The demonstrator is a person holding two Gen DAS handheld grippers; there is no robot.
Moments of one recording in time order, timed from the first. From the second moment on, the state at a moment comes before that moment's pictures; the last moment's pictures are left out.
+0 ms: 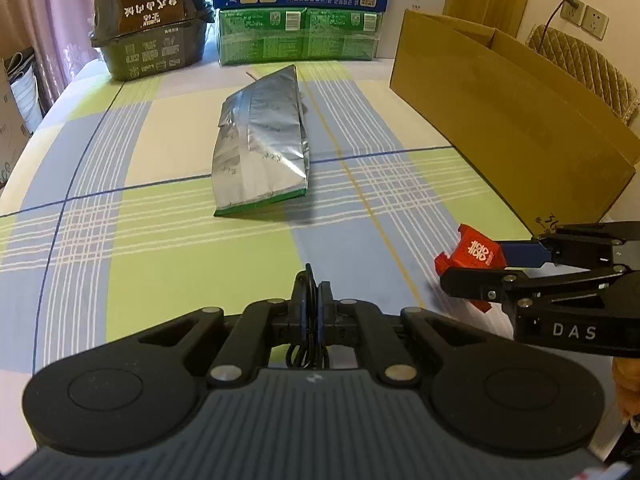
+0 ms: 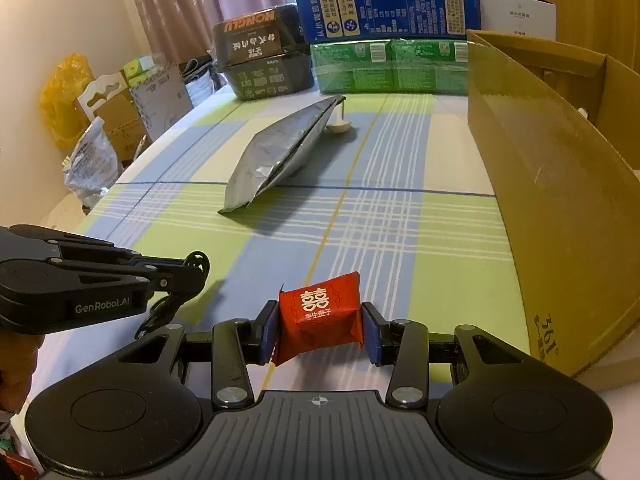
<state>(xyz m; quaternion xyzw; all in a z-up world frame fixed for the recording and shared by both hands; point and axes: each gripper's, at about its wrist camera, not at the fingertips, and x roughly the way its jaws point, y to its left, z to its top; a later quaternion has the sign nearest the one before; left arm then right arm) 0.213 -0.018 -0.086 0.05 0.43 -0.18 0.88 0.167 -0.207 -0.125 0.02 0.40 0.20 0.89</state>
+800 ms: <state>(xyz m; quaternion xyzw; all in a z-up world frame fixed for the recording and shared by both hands) 0.155 -0.041 -0.039 -0.02 0.39 -0.20 0.90 0.110 -0.231 -0.080 0.03 0.37 0.17 0.91</state>
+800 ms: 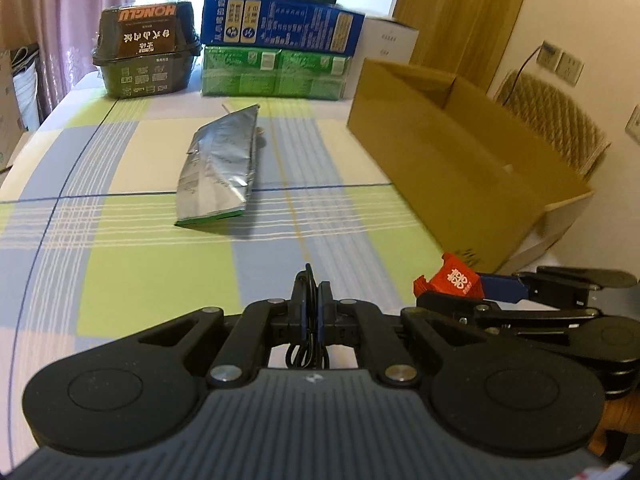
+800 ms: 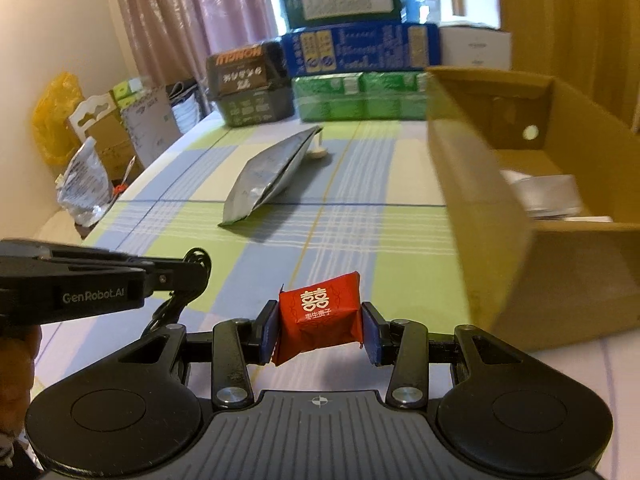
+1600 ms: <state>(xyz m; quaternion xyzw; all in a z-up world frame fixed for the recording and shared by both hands) 0.080 -0.131 0.040 -0.01 0.35 -0.26 0.90 0.042 -0.307 0.002 0.04 0.32 0.10 0.94</state>
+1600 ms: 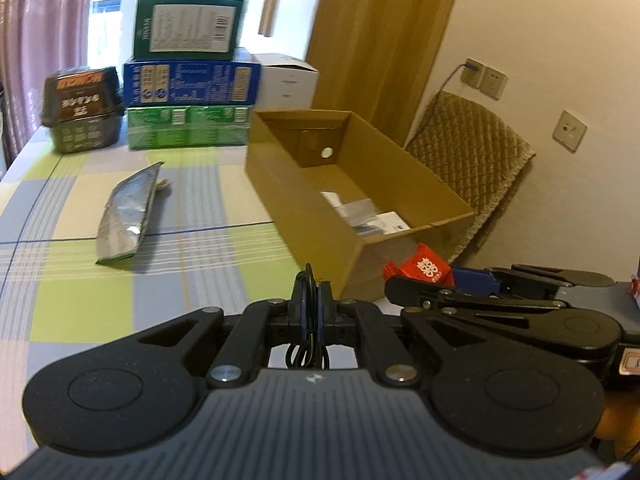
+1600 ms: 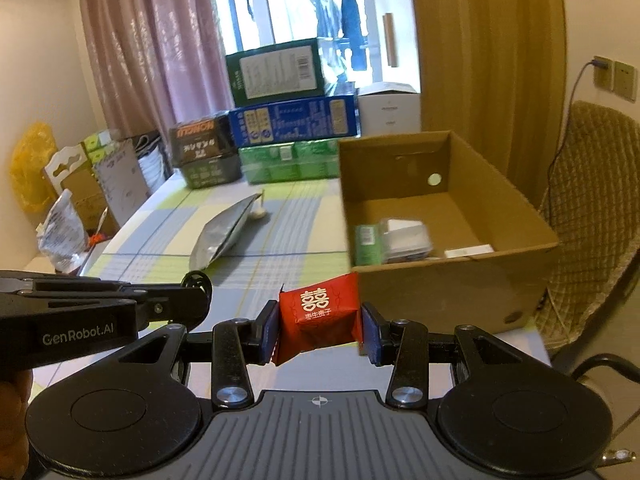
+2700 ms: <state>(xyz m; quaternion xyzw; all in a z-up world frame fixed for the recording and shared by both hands) 0.207 -0.265 0.069 -0.04 0.34 -0.31 0.89 0.151 -0.422 0.037 0.02 0.29 0.05 0.96</state>
